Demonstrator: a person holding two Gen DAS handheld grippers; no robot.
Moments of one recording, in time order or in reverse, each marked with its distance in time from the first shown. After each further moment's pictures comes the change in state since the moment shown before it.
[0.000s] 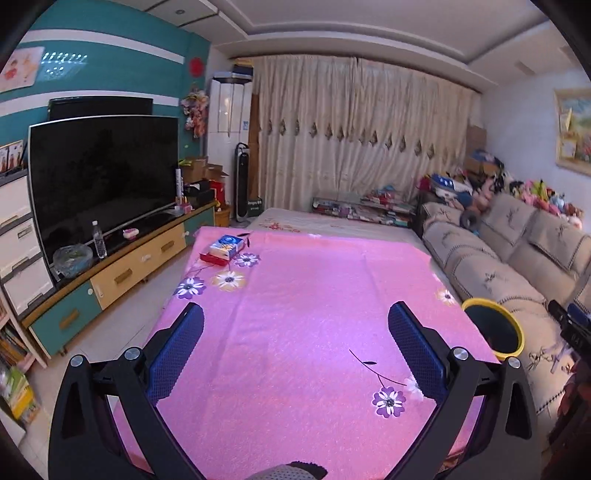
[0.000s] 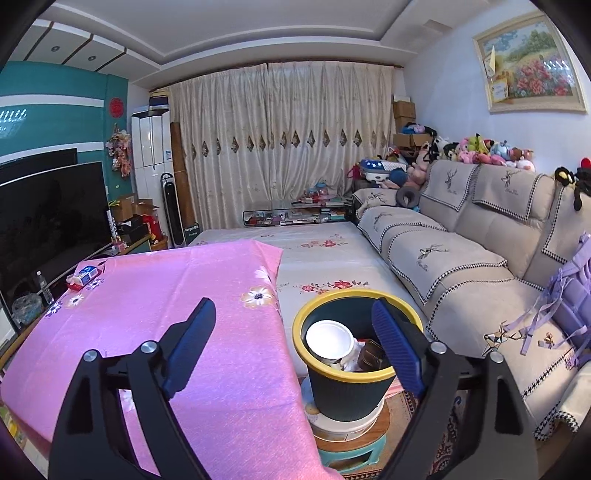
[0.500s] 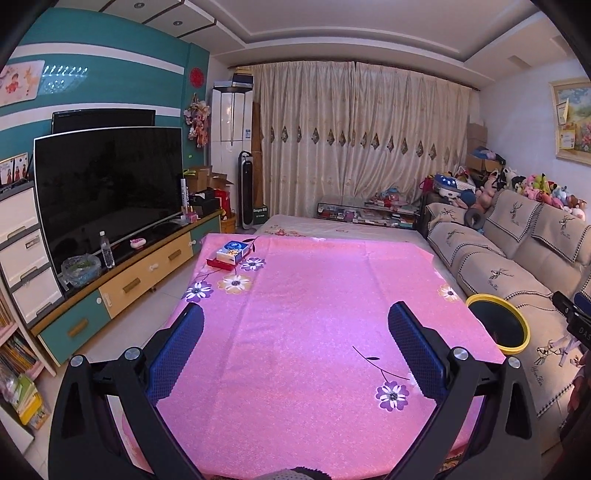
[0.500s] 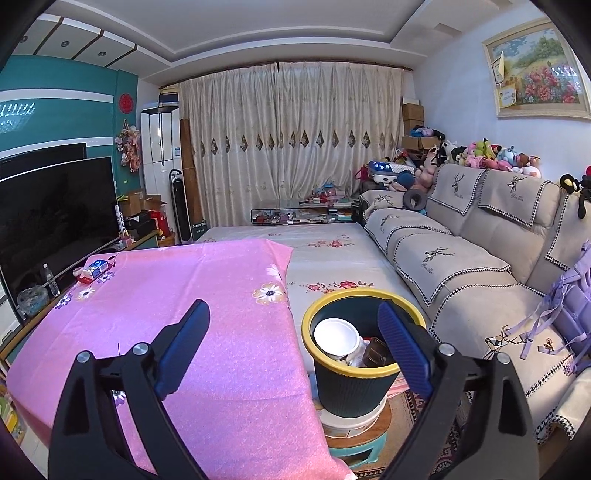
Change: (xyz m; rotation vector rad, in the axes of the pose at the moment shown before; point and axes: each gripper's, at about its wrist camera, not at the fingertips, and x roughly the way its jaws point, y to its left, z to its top) left arm -0.006 -0.016 -0.005 0.036 -0.012 0.027; right arm -0.014 0.011 0.001 -0.018 0.007 0.022
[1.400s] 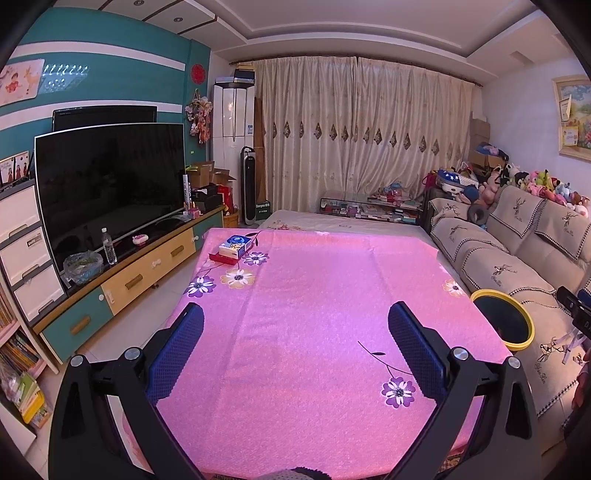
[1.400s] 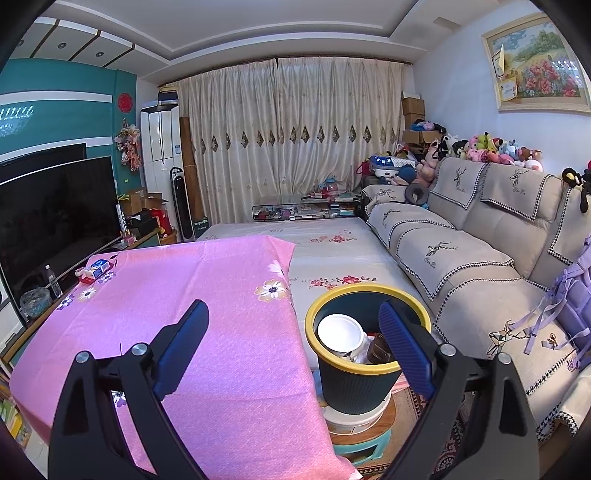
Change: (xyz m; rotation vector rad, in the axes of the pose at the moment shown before) left arm 0.009 -0.004 -0.008 0.003 0.019 0.013; right arm 0.007 0.004 0.004 0.016 0.019 0.006
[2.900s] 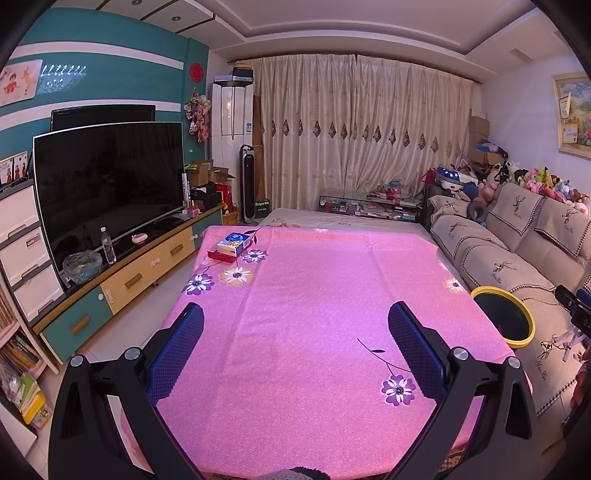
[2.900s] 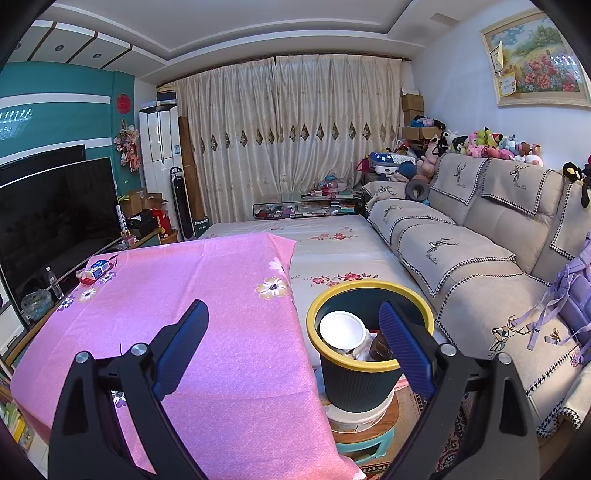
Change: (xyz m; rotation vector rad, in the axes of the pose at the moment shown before) left arm 0.007 -0.001 -0.008 0.003 0.004 0.003; right arm 0.005 0.001 -0.006 0.010 0.008 0.005
